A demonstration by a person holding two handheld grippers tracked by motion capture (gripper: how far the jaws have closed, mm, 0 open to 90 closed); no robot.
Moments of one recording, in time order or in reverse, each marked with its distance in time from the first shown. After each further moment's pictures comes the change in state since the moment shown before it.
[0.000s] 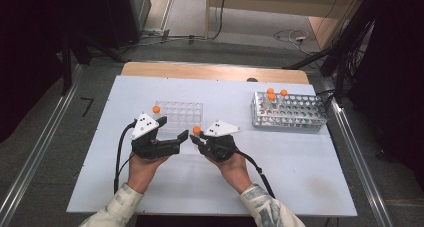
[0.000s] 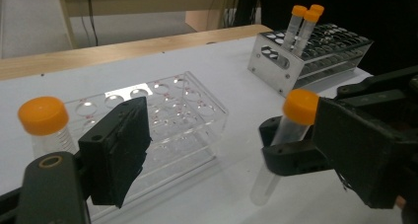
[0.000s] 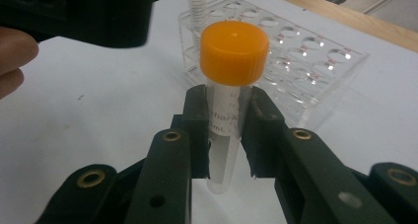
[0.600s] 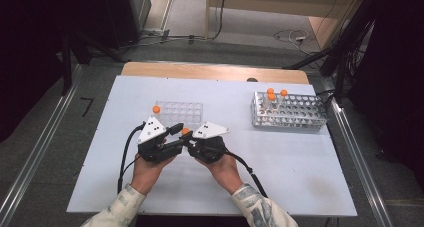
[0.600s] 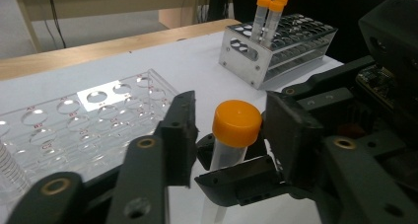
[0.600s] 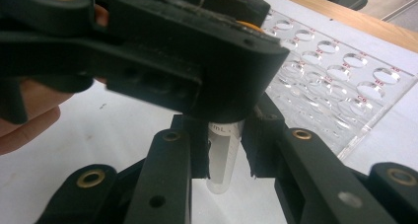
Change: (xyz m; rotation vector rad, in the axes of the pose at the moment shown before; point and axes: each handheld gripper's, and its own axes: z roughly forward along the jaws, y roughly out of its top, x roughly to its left) left arm -0.006 -0.006 0.006 0.008 -0.101 0.038; right arm 0.016 0.007 0.012 -0.010 0.041 -0.023
